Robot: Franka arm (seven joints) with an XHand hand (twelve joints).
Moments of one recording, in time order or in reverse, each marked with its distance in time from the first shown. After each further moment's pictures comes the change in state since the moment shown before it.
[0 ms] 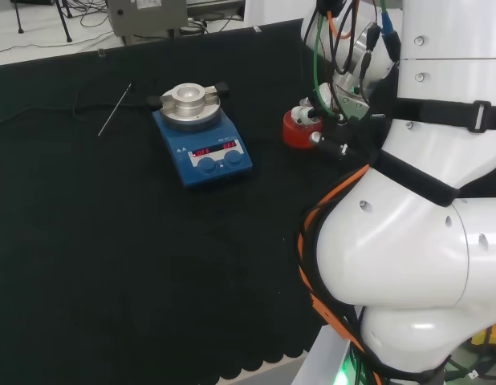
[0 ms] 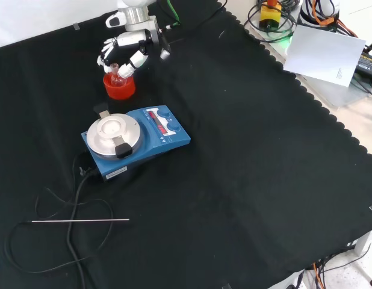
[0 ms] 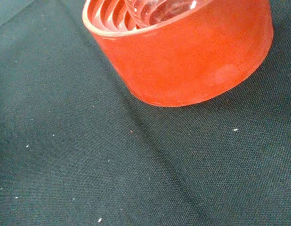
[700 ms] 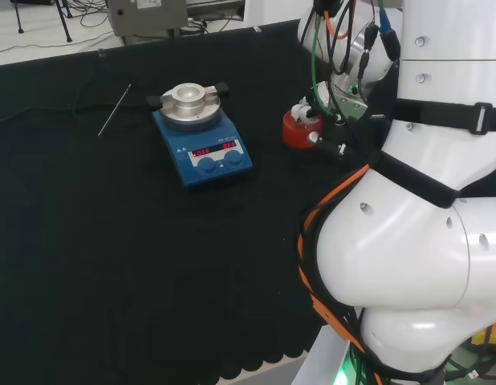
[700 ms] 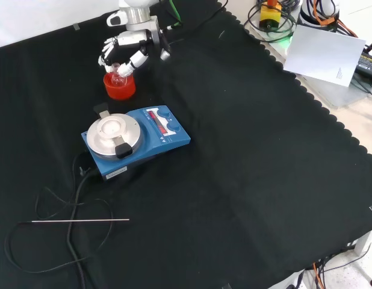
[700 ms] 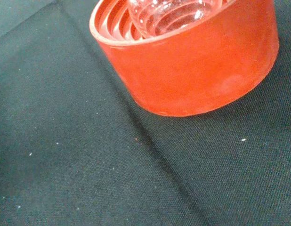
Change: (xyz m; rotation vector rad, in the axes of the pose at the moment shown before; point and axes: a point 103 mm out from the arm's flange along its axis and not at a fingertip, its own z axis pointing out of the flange) arm 0.004 -0.001 -0.002 -0.046 -0.015 0.001
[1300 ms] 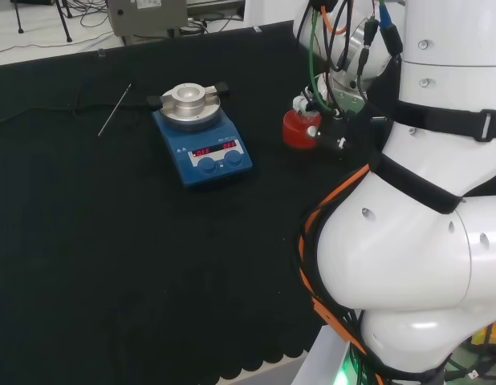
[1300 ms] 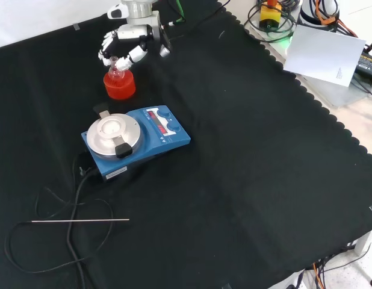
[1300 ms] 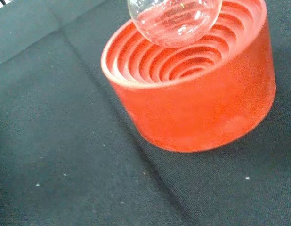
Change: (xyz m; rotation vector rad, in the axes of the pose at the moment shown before) arm 0.010 -0.003 -0.021 -0.060 -0.030 0.014
